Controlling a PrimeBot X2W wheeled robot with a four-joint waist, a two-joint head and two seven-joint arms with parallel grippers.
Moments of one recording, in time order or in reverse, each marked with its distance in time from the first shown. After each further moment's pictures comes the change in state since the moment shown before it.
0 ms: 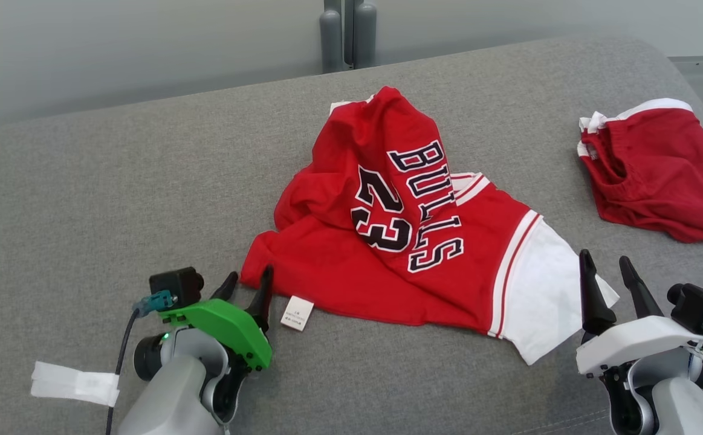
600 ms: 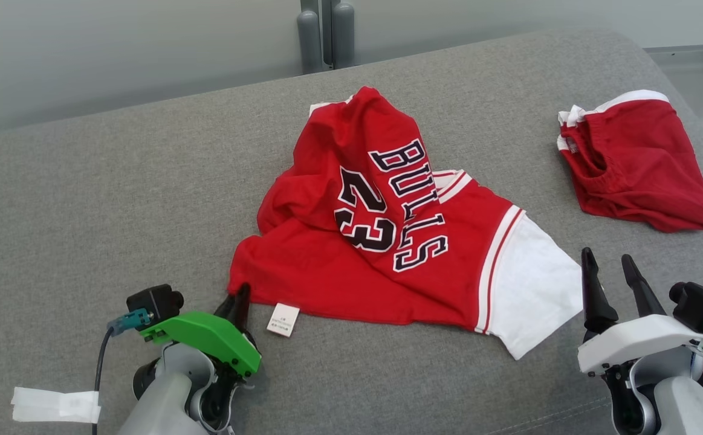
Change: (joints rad) left arm 0.064 0.006 0.062 -0.047 -0.160 0.001 0.068; right arm 0.000 0.003 -0.007 -0.010 -0.009 0.000 0.007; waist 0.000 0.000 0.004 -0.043
